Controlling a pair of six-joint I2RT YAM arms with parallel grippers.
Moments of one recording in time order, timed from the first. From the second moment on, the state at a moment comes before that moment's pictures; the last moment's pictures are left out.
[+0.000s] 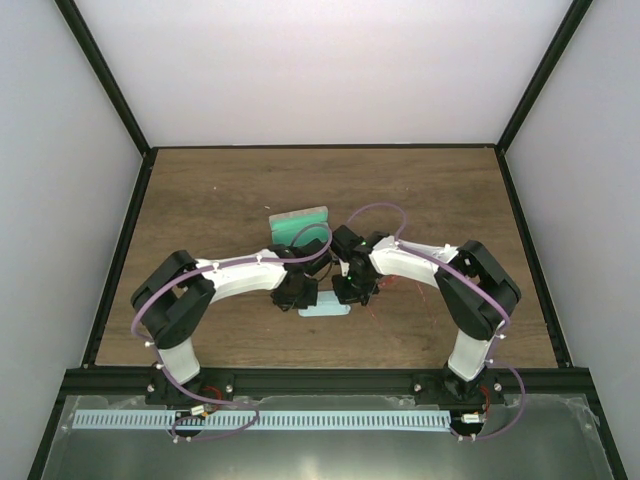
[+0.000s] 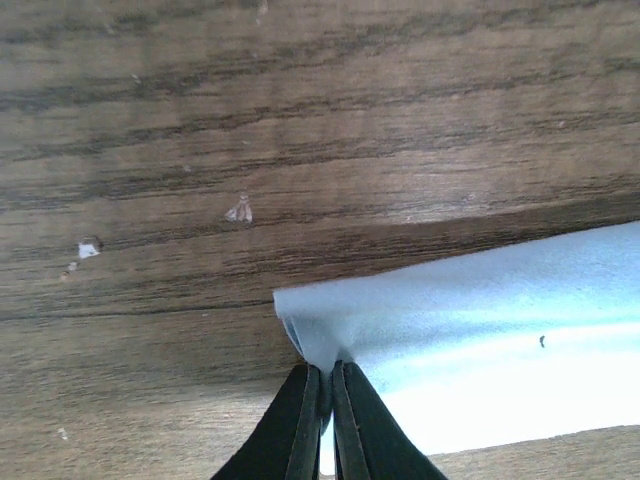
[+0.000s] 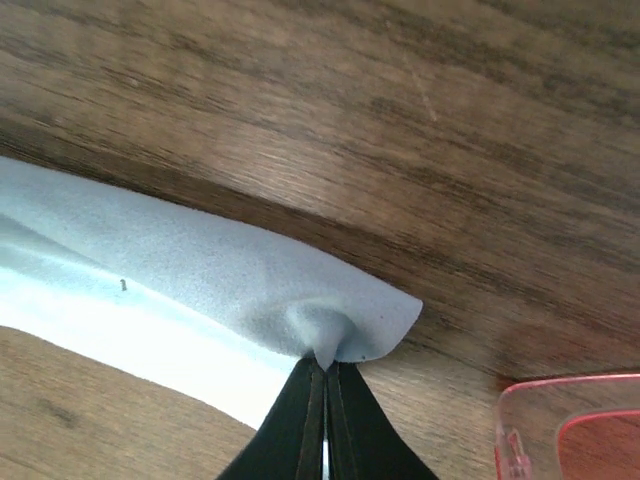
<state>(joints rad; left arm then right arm) -0.88 1.77 1.06 -0.74 0.00 -0.80 0.76 1.76 1.06 -0.74 -0.19 0.46</state>
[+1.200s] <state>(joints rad) -0.68 1.75 1.27 -0.79 -0.11 -0.78 0.68 2.02 1.61 -0.87 -0.15 0.38</state>
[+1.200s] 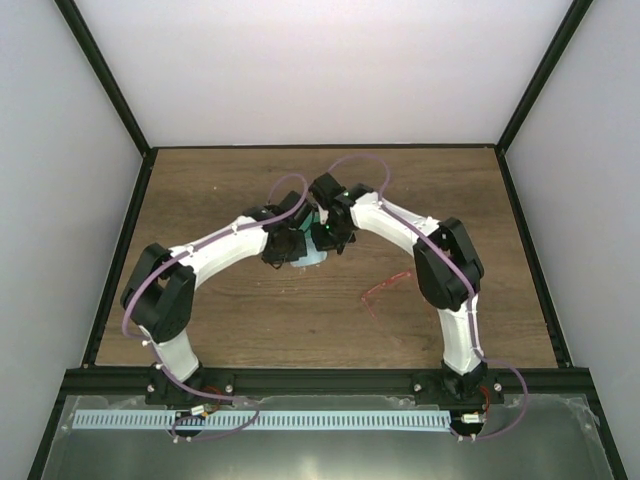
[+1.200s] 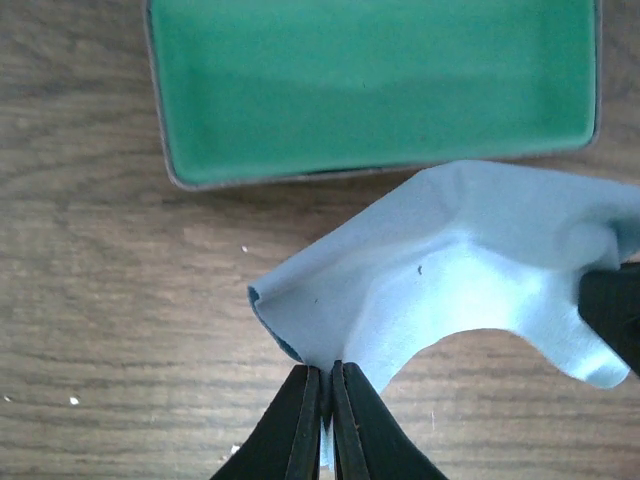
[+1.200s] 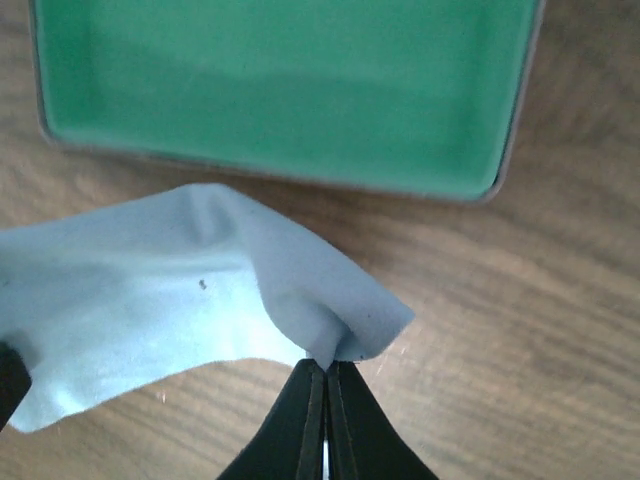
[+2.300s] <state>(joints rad) -0.52 1.92 1.43 -0.76 -0.08 -0.66 0.59 2.31 2.03 -0.99 -0.12 0.33</state>
